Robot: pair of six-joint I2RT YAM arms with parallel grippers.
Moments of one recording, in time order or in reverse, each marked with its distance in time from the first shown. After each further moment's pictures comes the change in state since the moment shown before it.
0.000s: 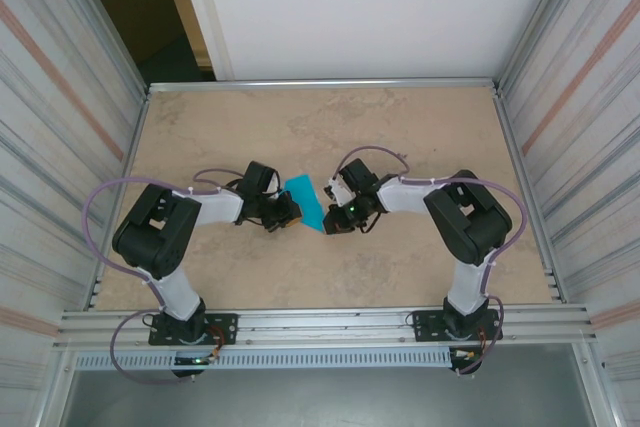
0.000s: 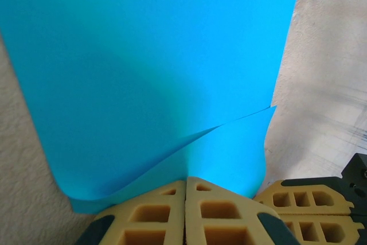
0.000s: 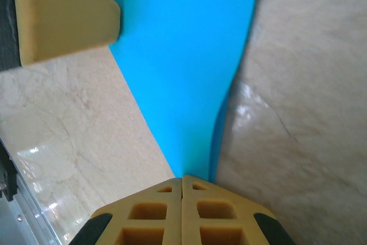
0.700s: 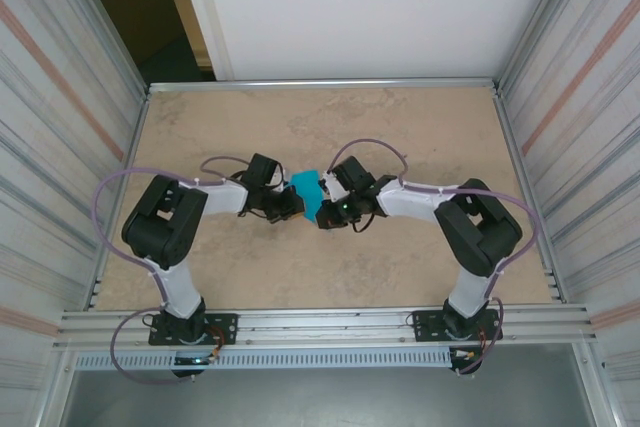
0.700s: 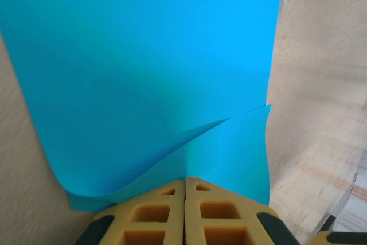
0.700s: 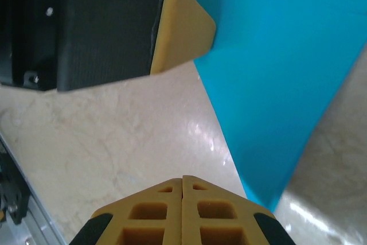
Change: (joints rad) left arm 0.010 0.080 0.107 -0.026 0.036 0.174; right arm 0.069 -0.062 0.036 0.050 0.106 0.097
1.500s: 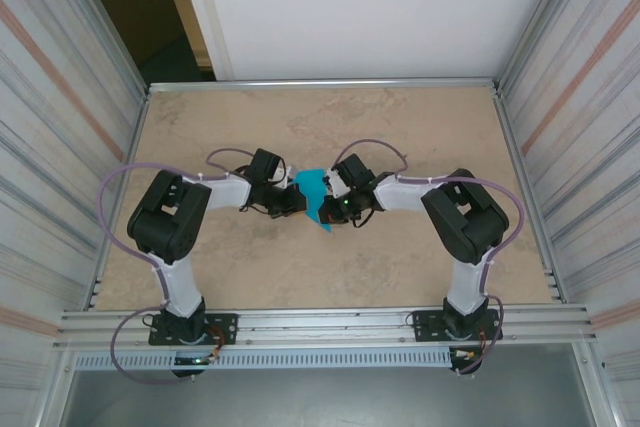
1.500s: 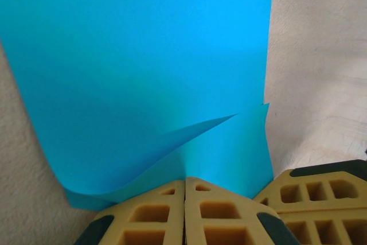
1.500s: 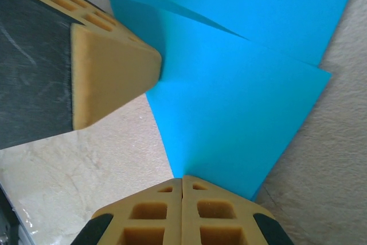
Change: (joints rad) left arm 0.003 0.036 0.066 -0.064 0.023 0.122; right arm -0.051 0.094 0.021 0.037 -0.017 0.025
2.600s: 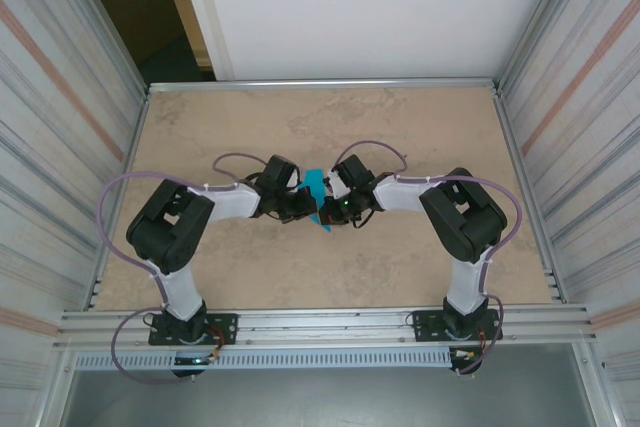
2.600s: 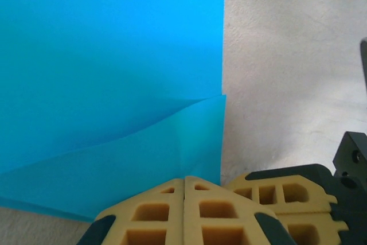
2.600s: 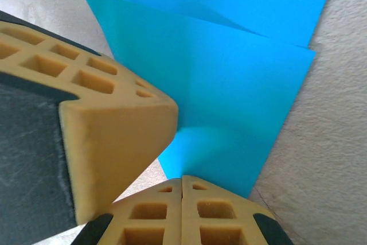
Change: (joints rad) left arm -0.131 -0.053 -0.044 0.104 -0.140 -0.209; right arm 0.000 0.011 -0.002 0.000 -0.001 0.000
